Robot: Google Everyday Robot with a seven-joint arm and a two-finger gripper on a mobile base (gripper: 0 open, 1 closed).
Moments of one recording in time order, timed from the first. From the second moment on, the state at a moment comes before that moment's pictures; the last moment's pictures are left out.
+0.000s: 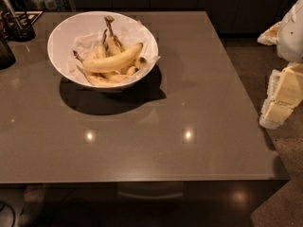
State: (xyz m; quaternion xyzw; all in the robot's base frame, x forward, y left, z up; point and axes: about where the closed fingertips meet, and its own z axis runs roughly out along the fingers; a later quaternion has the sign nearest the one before) arm 0.438 -0.216 0.977 -0.60 0.78 -0.04 0.16
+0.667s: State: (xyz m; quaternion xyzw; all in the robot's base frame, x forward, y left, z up) arm 0.446 -0.203 0.989 -0.61 0.77 -0.03 0.18
